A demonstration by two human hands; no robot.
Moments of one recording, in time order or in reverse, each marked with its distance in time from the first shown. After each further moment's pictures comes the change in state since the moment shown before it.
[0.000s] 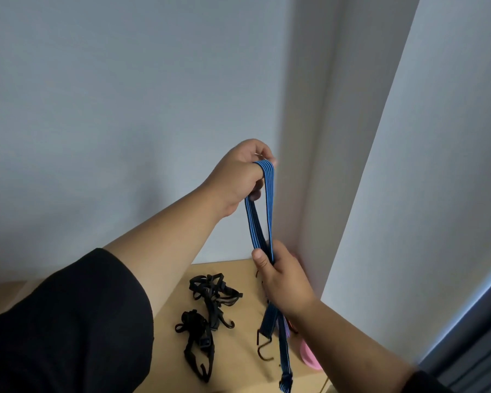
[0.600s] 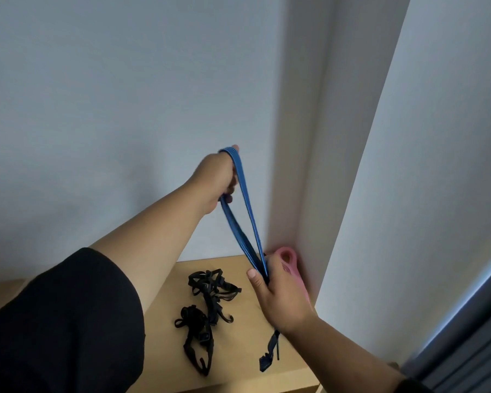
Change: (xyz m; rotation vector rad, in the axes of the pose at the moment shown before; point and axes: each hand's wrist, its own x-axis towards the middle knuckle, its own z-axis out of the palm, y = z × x) left_hand 0.003 -0.006 -0.015 -0.005 0.319 -0.435; right_hand -0.024 0.034 0.004 -0.444 0.023 -0.068
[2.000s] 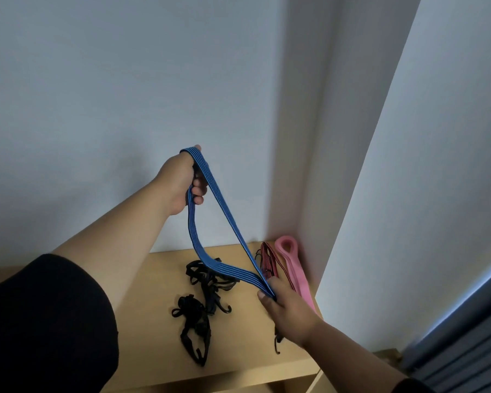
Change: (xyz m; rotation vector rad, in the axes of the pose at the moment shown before) left_hand 0.042 -0.045 -0.043 -0.040 -0.047 -0.124; right_hand -0.010 0.076 0.023 0.199 -0.342 0.131
